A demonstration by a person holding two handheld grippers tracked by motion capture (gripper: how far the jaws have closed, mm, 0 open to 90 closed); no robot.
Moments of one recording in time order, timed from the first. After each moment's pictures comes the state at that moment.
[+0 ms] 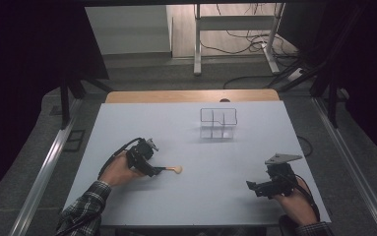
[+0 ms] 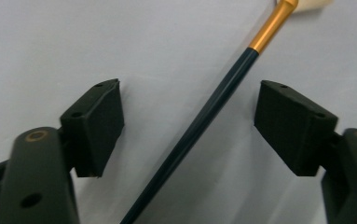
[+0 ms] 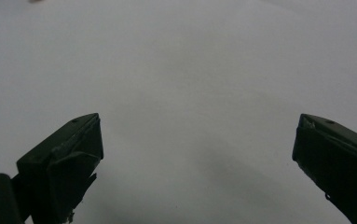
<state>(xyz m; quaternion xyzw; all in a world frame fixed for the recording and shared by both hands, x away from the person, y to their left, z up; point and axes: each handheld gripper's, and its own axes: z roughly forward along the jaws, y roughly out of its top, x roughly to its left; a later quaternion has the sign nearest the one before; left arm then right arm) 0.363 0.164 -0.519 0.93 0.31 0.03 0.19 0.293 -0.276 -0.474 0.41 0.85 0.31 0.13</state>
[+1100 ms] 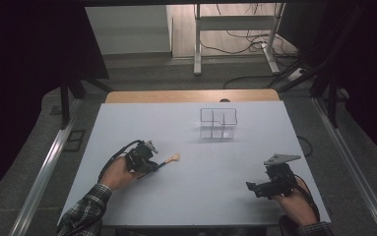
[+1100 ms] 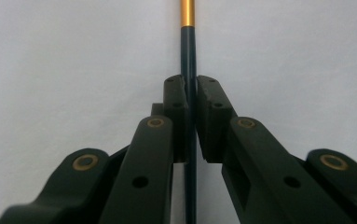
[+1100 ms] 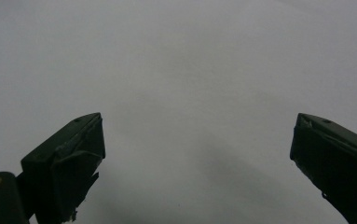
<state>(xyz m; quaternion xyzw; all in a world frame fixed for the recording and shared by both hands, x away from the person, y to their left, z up) 0.352 0.164 -0.510 0.93 0.31 0.02 0.21 0.293 -0.275 -0.474 0.41 0.85 0.31 0.13</state>
